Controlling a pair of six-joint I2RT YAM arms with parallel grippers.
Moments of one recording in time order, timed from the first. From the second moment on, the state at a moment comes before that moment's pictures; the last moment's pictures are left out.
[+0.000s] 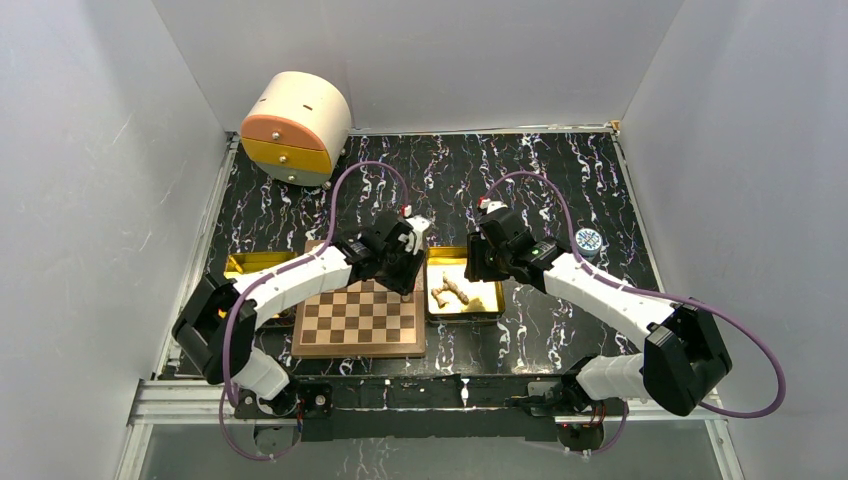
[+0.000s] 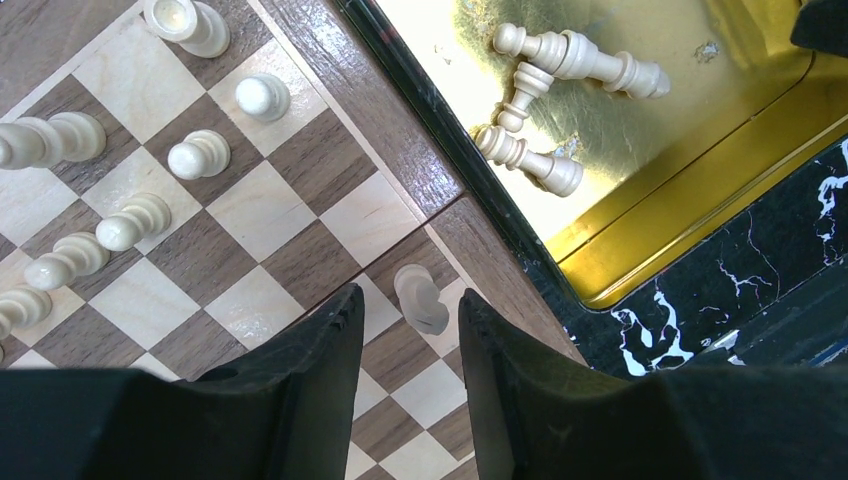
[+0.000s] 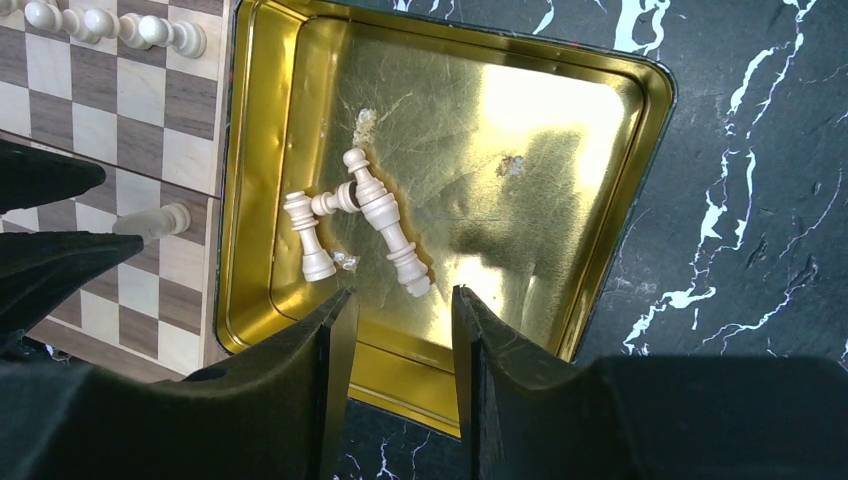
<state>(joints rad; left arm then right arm) -0.78 1.50 1.00 -0.51 0.04 -0.21 0.70 1.29 0.87 -0.47 0.04 0.49</state>
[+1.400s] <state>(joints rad) -0.80 1.54 1.00 -0.53 0.09 -0.19 0.69 1.30 0.87 -0.45 0.01 0.49</state>
